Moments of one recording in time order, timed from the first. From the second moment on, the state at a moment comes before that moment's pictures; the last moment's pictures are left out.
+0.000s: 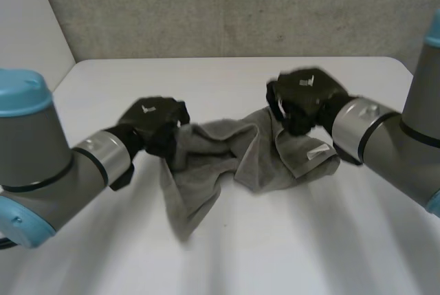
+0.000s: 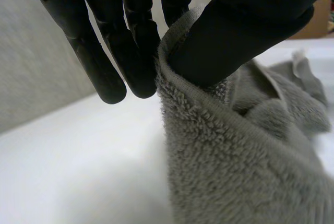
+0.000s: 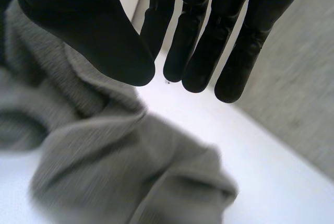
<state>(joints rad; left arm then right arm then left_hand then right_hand) 4.29 -1.90 -1.56 3.19 -1.27 3.23 2.02 -1.26 1.32 0.23 1.30 2.84 1.20 1.22 1.22 1.22 1.04 0.95 1.17 1.18 1.19 1.00</state>
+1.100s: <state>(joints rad) 4.28 -1.88 -1.63 3.14 -1.34 3.34 2.13 -0.81 1.19 -0.07 1.53 3.44 1.20 1.22 1.22 1.22 1.04 0.80 0.95 0.93 0.93 0.73</state>
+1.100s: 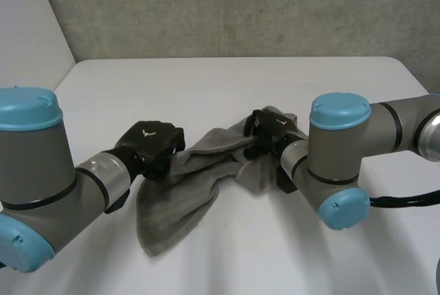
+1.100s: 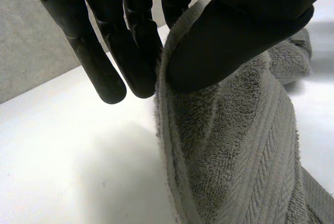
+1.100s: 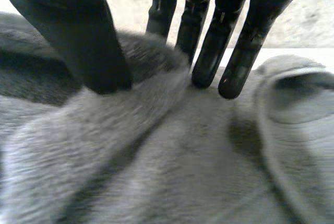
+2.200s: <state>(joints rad) 4.33 -1.82 -1.65 3.45 -1.43 3.56 2.01 -1.06 1.18 0.18 1.25 2.49 1.20 1.22 1.22 1.22 1.04 0.97 1.18 1.19 1.19 0.99</state>
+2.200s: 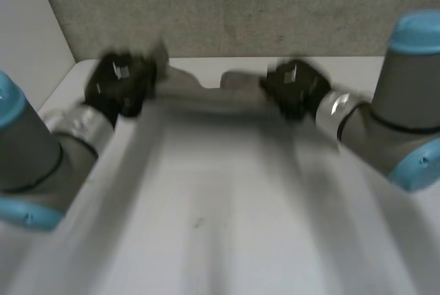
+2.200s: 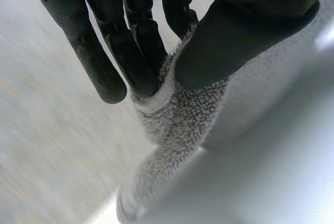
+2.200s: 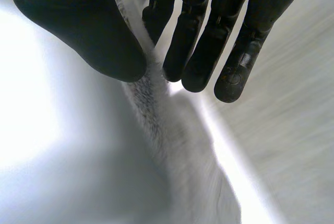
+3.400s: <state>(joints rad) 4.31 -1.78 -1.74 3.40 -1.43 3.56 1.66 -0.98 1.57 -0.06 1.03 2.79 1.20 1.22 1.22 1.22 1.04 0.64 0.74 0.74 0.74 0.53</state>
